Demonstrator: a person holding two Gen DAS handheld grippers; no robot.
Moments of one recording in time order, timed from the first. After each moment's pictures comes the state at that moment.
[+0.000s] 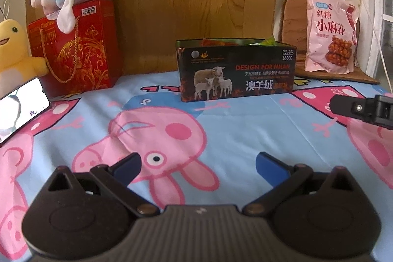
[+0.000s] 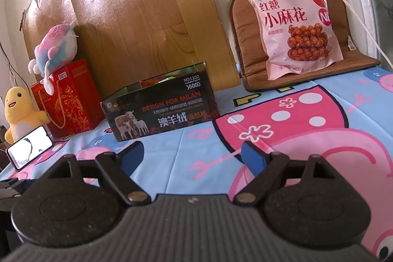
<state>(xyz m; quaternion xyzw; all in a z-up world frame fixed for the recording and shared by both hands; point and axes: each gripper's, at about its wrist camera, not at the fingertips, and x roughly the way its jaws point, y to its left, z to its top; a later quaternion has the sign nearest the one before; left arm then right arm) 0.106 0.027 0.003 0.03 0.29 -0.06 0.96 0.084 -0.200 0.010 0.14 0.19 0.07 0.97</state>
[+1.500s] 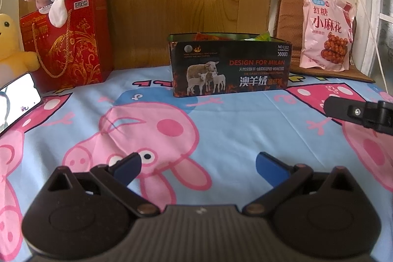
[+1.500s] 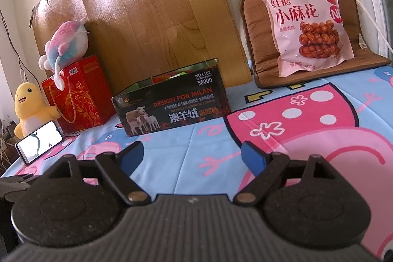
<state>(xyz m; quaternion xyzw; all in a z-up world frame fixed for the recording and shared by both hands) 0.111 0.024 0.001 0.02 0.30 -0.08 0.95 0.085 -0.198 0.010 0.14 0.20 0.10 0.97</state>
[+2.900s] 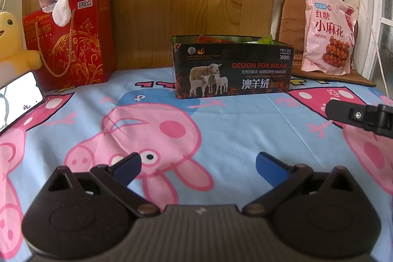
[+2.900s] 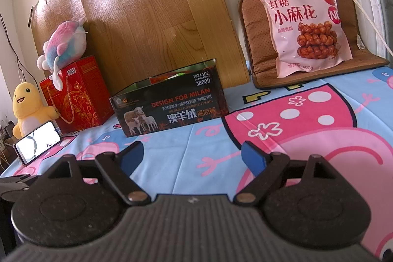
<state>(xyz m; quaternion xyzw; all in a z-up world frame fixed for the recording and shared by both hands) 0.109 0.025 0.002 0.02 0.30 -0.07 0.95 0.084 -0.199 0.010 0.14 0.20 0.09 0.97</state>
